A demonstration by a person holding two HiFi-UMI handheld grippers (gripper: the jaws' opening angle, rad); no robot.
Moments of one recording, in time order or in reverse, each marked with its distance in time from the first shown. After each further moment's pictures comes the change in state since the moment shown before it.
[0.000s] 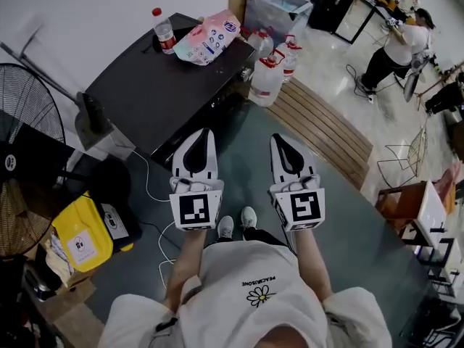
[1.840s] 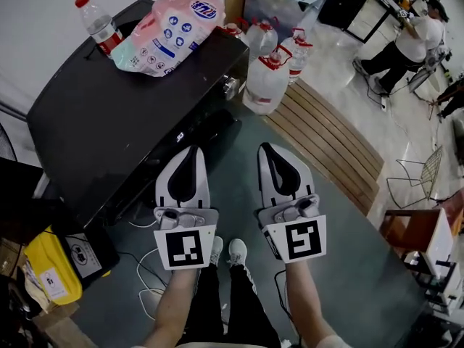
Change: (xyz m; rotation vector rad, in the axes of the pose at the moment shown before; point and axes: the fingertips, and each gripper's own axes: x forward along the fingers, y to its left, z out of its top) left arm 0.167 -0.013 -0.177 0.001 0.063 0.068; right arm 0.156 -0.083 -0.152 0.066 -0.104 0.060
